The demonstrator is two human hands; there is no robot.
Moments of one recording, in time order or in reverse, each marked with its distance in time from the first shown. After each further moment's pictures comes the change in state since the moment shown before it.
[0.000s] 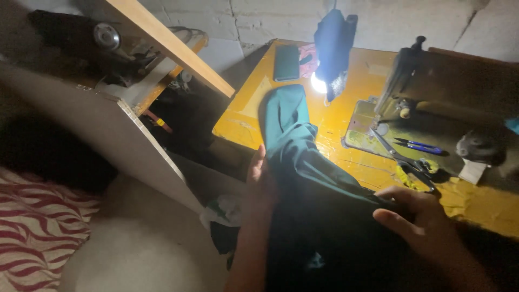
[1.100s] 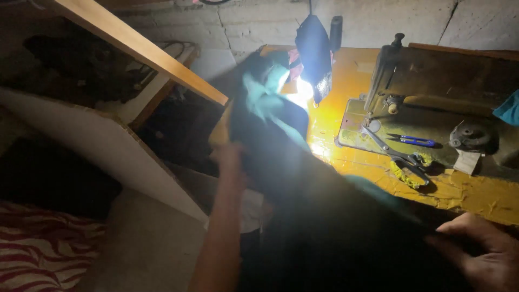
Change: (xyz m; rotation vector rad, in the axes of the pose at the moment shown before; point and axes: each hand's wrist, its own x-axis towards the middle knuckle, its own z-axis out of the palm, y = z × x) left_hand 0.098 -0.085 0.031 -0.999 0.484 -0.880; right_hand -0.084 0.022 -0.036 -0.238 0.364 0.138
